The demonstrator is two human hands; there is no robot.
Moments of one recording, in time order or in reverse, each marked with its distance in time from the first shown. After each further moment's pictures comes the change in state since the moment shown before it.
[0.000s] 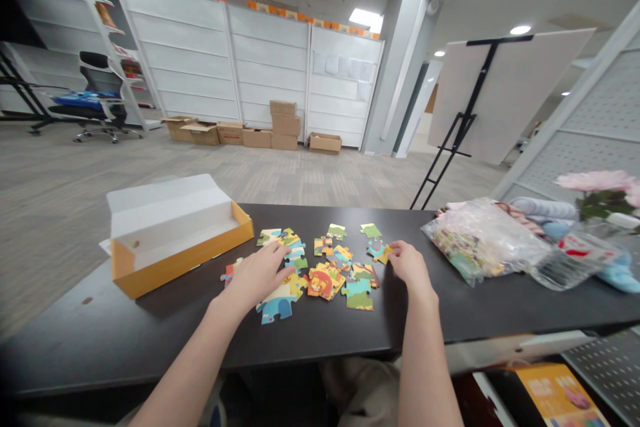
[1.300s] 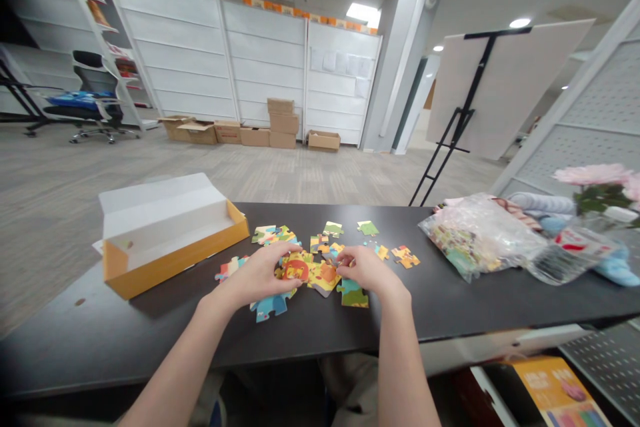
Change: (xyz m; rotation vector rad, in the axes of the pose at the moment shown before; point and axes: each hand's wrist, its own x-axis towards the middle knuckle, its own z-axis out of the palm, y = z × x) left_hand 0.003 -0.004 0.005 -0.463 0.071 0.274; right_hand -0.047 -0.093 -0.006 0.237 -0.505 -0.374
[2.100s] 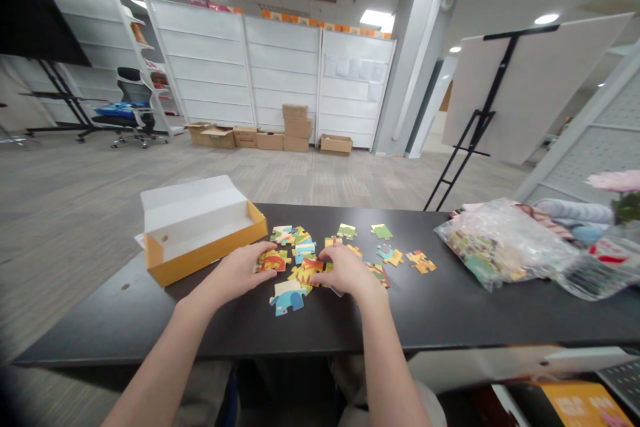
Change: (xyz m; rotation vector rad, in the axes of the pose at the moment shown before) left_hand -0.040 -0.036 -0.041 0.283 0.004 -0.263; right_hand 0.017 -0.056 0.038 -0.179 -0.004 -0.187
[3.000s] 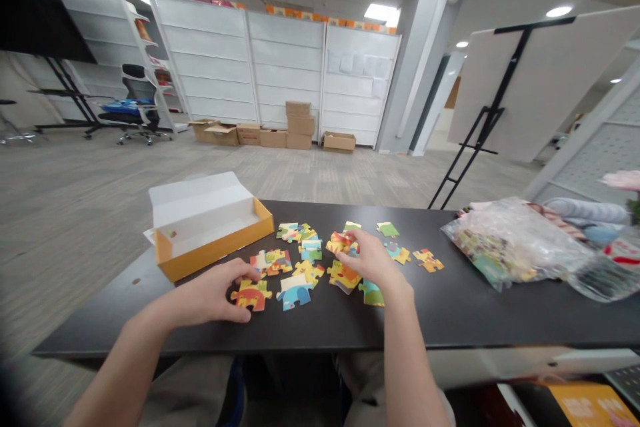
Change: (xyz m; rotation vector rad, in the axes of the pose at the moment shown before) left_hand -0.051 -0.015 -0.039 -0.164 -0.283 -0.083; right_hand -0.006 0.018 -0.021 0.031 0.235 0.070
